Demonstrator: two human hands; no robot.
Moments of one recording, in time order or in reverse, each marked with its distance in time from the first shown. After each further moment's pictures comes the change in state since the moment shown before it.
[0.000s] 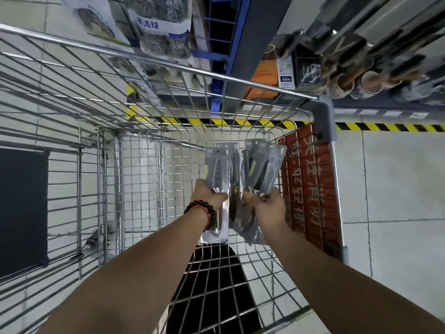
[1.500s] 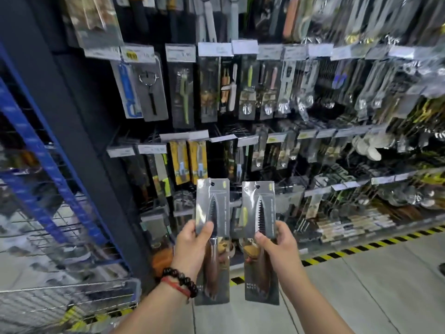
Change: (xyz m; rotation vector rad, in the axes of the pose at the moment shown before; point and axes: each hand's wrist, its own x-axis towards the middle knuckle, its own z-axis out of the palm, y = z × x) left_hand -0.504 0.348 0.279 -0.353 -0.011 1.009; right_hand -0.115 -0.139 -0.626 0.547 -0.027 -0.726
